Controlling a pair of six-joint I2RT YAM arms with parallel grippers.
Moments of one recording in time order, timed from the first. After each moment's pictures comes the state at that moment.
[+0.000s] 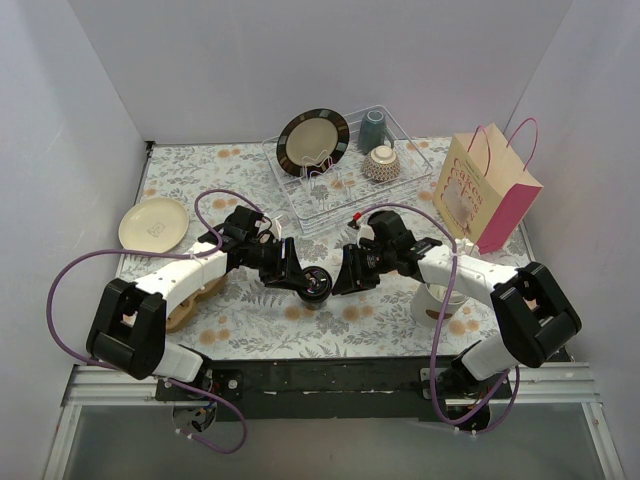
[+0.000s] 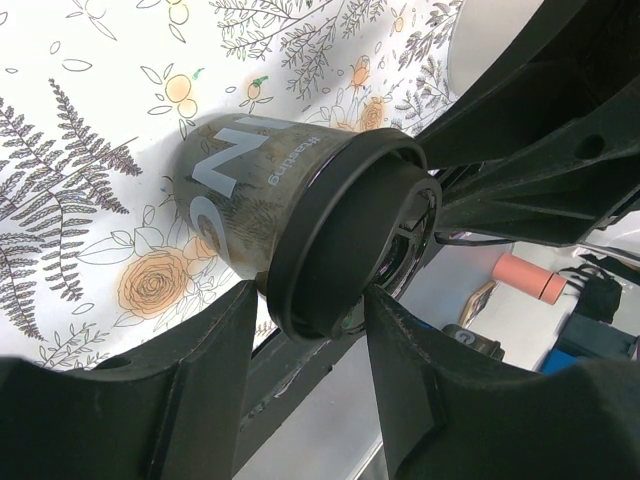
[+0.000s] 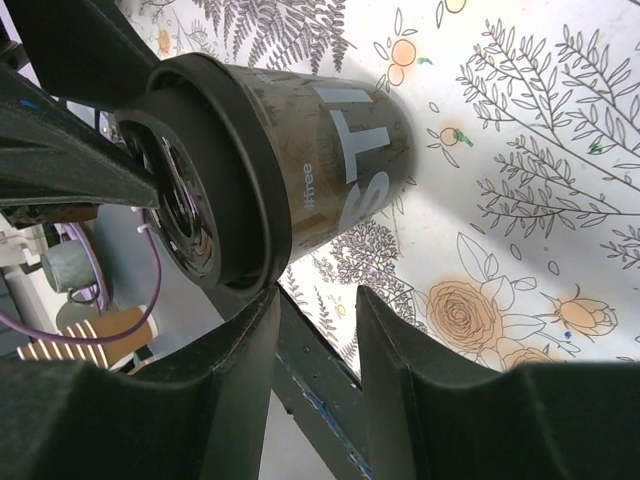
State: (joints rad) left arm -0.44 1.42 0.84 -0.44 0.67 -0.52; right arm 0.66 1.48 0.81 -0.20 -0.64 0.59
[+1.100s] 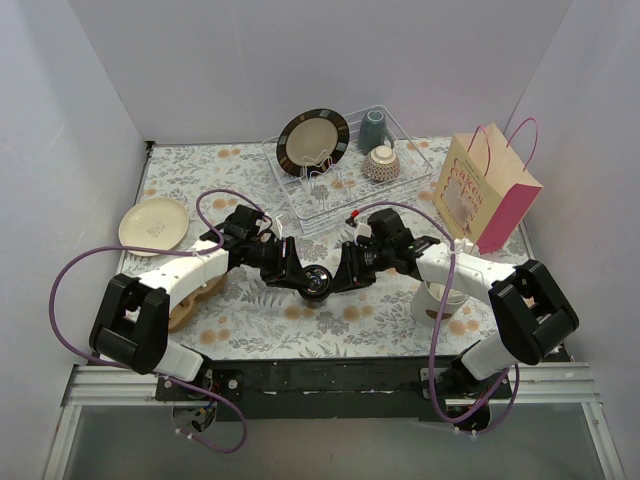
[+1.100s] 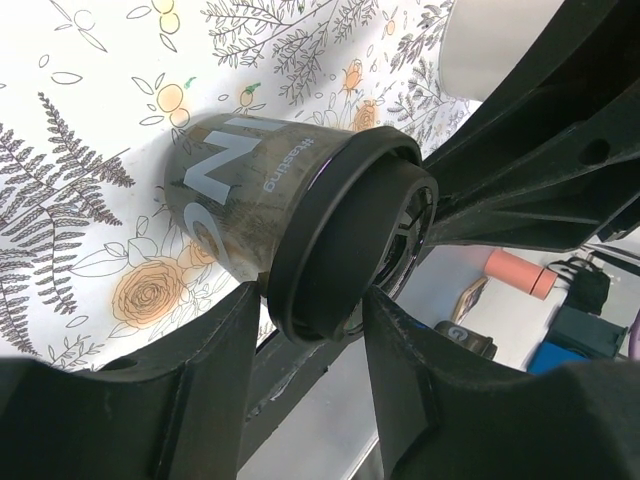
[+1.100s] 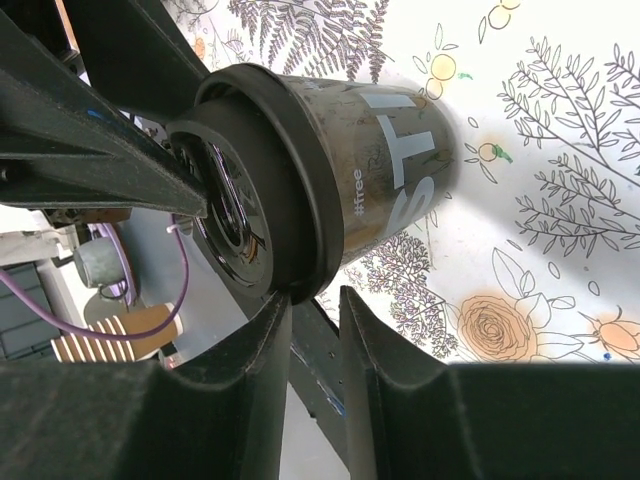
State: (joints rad) left arm -0.44 1.45 0.85 -0.42 0.69 -0.52; right arm 0.66 1.50 0.83 -0.17 -0.67 0.63
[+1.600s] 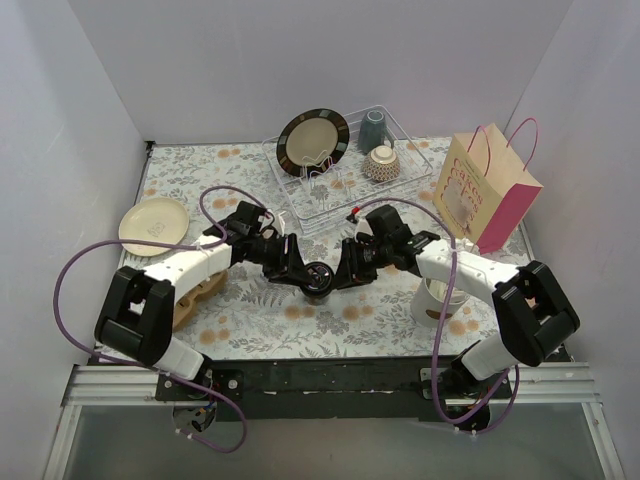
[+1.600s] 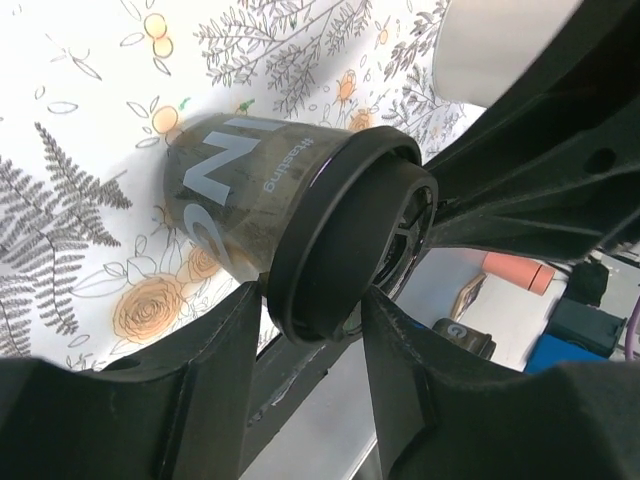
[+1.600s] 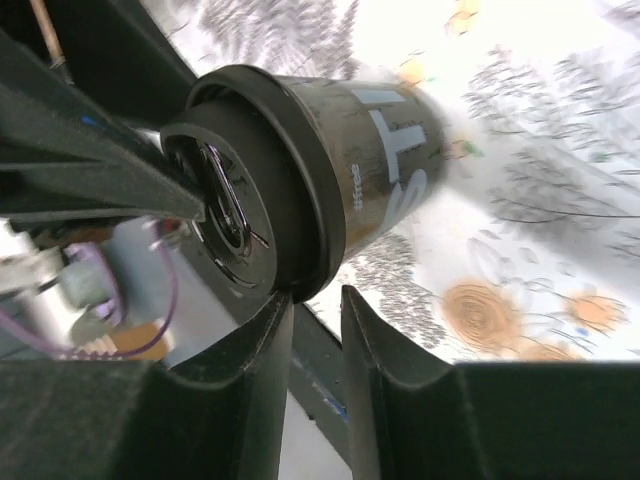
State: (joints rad) left arm -0.43 1.48 0.87 -0.40 0.72 -0.51; right arm 0.67 1.49 0.85 -0.22 -0.62 0.64
